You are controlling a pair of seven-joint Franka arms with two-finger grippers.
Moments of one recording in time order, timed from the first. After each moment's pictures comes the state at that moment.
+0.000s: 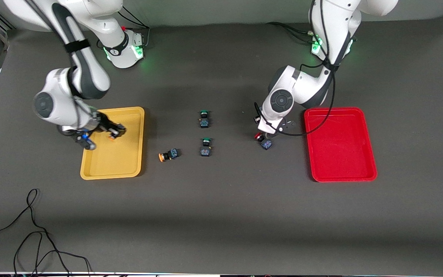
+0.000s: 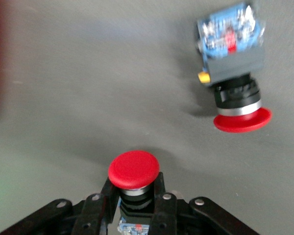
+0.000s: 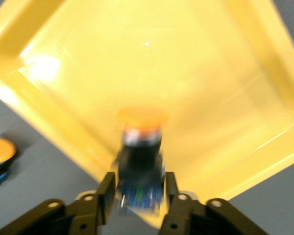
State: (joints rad) left arm -0.62 0.38 -0.02 -2.10 -0.25 2.20 -0.91; right arm 0.13 0.12 -0.09 -2.36 0.21 2.28 0.54
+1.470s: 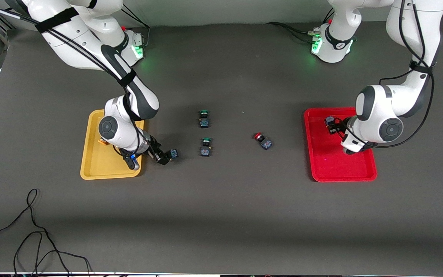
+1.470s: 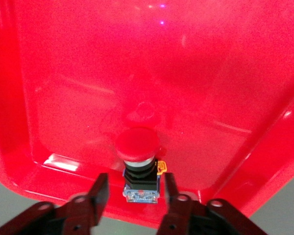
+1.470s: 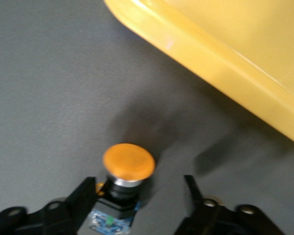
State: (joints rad) left arm -0.07 0.32 -0.01 -2.20 -0.10 2.10 -0.33; right arm 0.18 0.50 0.19 -2.10 0.24 2.61 1.09
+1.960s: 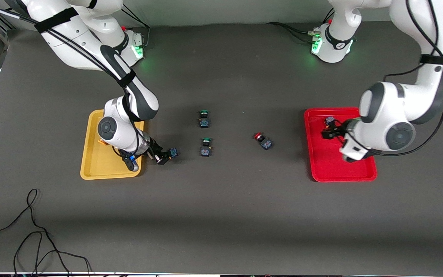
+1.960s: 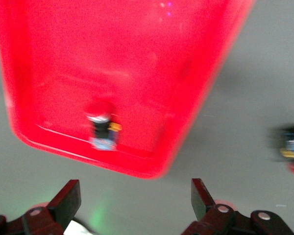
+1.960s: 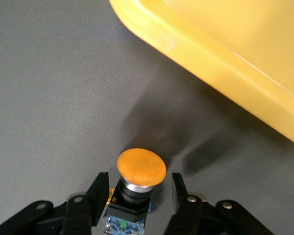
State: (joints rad) left arm -0.22 0.30 -0.04 -1.89 -0.14 1.79 -0.57; right arm 0.18 0.51 0.19 -2.09 0.24 2.61 1.09
